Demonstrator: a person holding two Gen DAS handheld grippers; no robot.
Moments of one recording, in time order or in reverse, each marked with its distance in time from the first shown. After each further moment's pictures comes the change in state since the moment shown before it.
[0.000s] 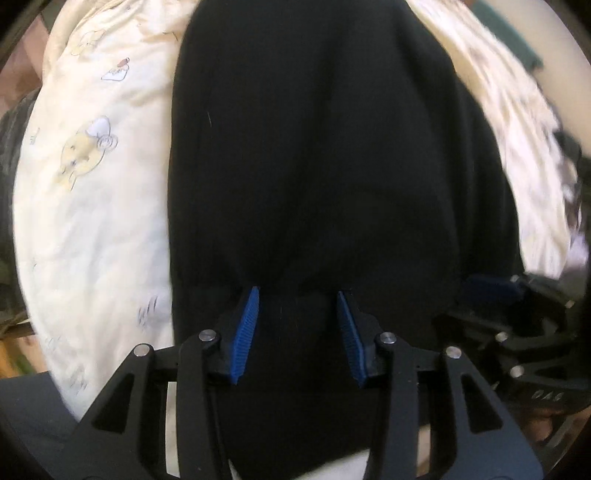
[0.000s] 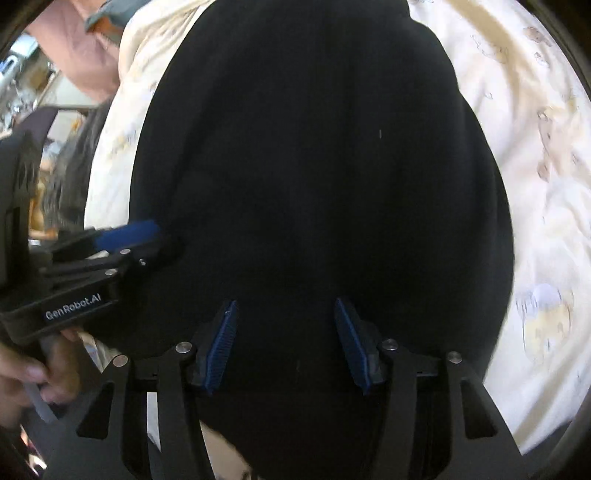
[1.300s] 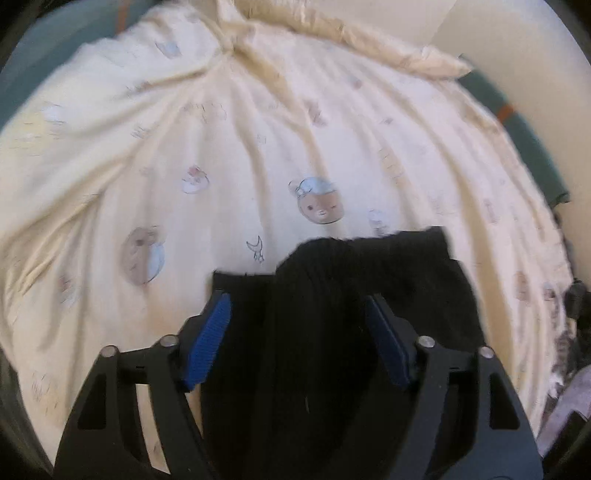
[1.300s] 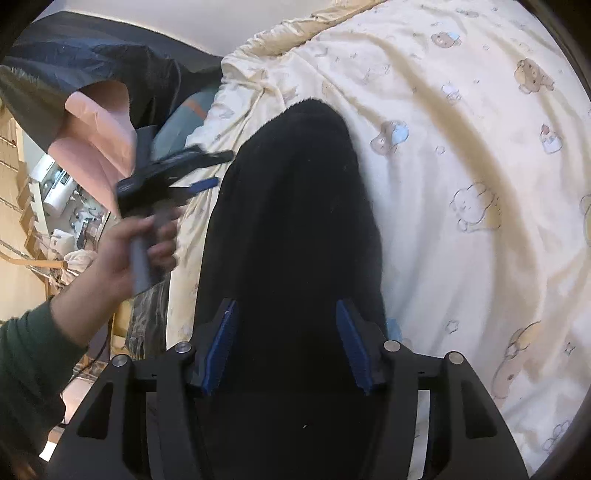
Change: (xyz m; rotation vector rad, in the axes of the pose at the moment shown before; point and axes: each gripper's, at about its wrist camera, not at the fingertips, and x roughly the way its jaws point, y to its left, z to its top) left arm 0.001 0.073 0.351 -0.140 -0.292 -0.044; right arm -0.061 -0.111 0.134 0.181 -0.431 0.380
